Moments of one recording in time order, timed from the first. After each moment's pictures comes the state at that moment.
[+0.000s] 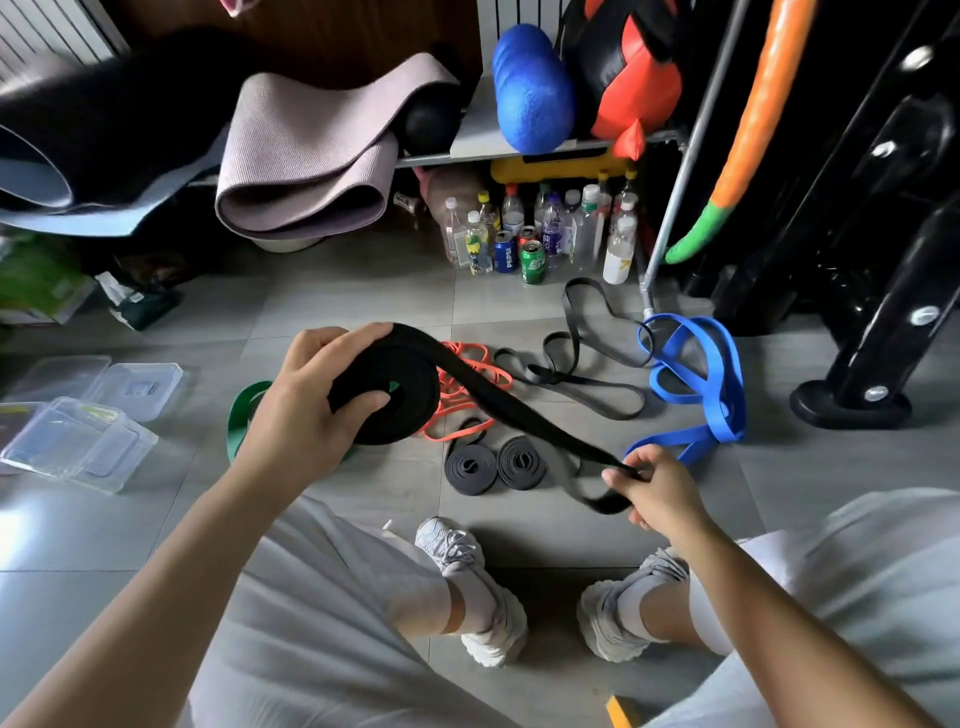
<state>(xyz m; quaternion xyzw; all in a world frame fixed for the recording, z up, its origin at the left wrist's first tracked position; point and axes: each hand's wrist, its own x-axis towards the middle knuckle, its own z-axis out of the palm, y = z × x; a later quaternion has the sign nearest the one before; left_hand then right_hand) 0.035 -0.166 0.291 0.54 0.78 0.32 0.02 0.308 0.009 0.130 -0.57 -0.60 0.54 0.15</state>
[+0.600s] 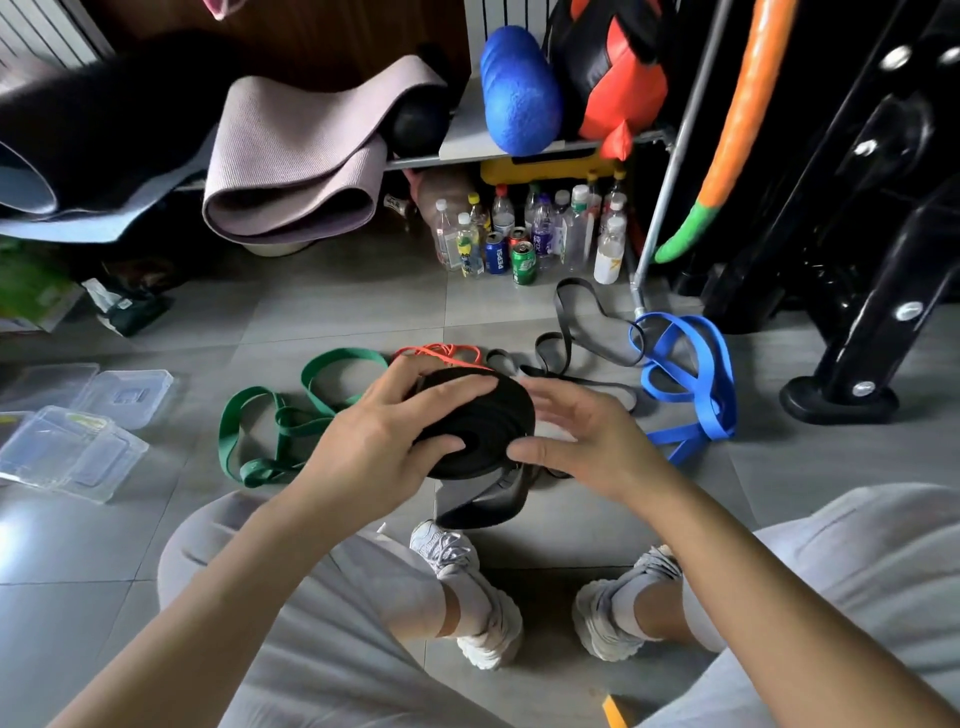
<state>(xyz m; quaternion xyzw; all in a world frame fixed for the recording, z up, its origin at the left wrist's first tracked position) 0.086 -0.147 0.292 0.69 0.67 0.26 0.01 0.265 -0.020 0.255 -0.22 -0.69 0.66 0.19</state>
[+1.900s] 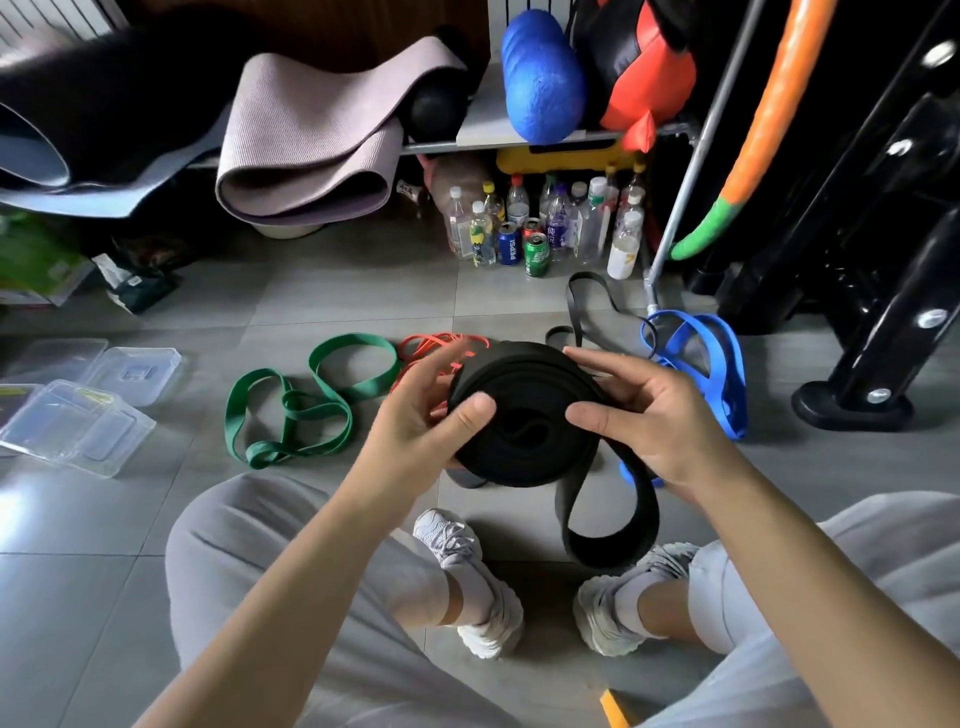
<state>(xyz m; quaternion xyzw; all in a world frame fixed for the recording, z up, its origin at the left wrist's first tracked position) 0.118 -0.144 0.287 0.37 0.61 0.59 0.38 0.281 -0.006 0.267 -0.23 -0.64 0.68 0.27</state>
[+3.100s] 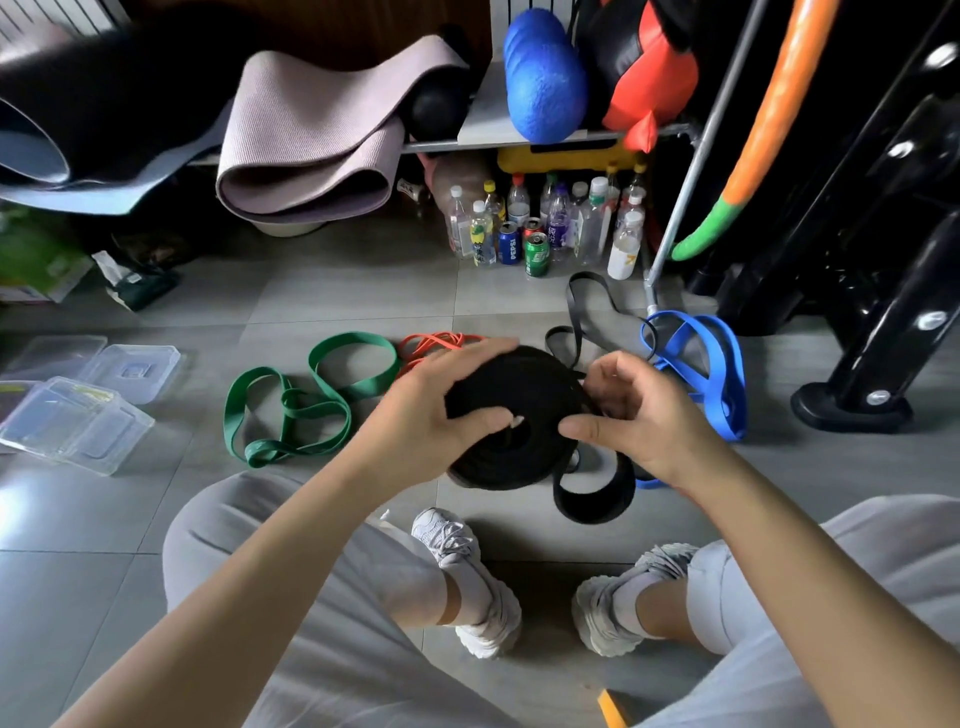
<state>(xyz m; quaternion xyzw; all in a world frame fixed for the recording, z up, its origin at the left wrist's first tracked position) 0.098 -0.127 0.295 0.59 0.68 0.37 0.22 0.280 0.002 0.259 -0.27 -0.69 0.63 0.22</state>
